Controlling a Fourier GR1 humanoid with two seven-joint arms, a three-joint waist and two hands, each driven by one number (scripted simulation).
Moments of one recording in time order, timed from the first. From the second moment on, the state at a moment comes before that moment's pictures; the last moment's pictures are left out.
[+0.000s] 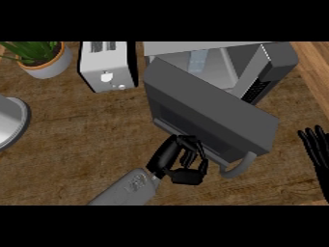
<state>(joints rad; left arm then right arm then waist) -0.54 0.01 -0.86 -0.88 0.29 0.35 -0.46 0.17 -0.27 -0.14 -1.57 -0.15 0.45 -0.64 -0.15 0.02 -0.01</state>
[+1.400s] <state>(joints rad) -0.80 0.00 -0.84 -0.85 0.76 0.75 -0.49 -0.01 -0.53 -0.28 -1.80 -0.15 0.46 -0.51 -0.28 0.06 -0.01</state>
